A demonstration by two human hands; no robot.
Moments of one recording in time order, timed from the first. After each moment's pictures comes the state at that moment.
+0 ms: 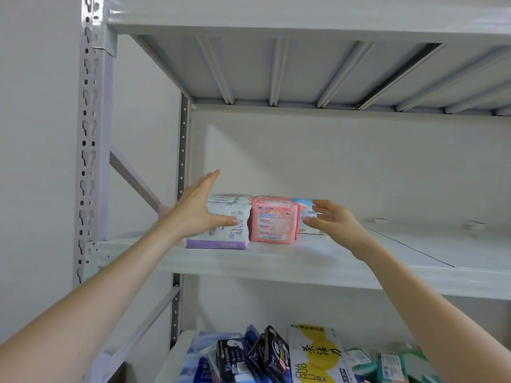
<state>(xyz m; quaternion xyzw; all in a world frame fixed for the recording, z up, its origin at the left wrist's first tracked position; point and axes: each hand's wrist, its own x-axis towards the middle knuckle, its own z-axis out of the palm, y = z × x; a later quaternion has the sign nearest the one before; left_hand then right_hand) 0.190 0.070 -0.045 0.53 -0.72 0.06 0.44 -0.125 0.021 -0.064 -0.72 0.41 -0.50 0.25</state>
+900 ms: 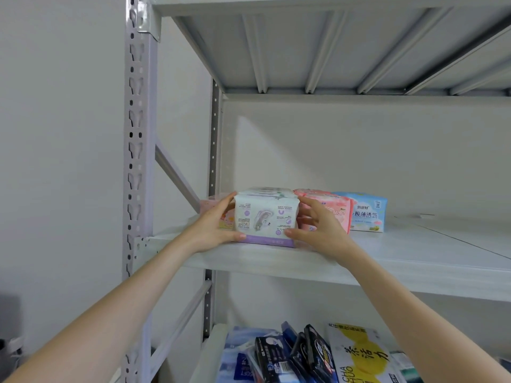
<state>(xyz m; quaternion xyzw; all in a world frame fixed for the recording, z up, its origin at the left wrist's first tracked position) 0.273 0.041 -0.089 0.47 -0.76 -0.13 0.43 0.011 -0.001 -0.094 -0.76 0.35 -0.50 0.24</state>
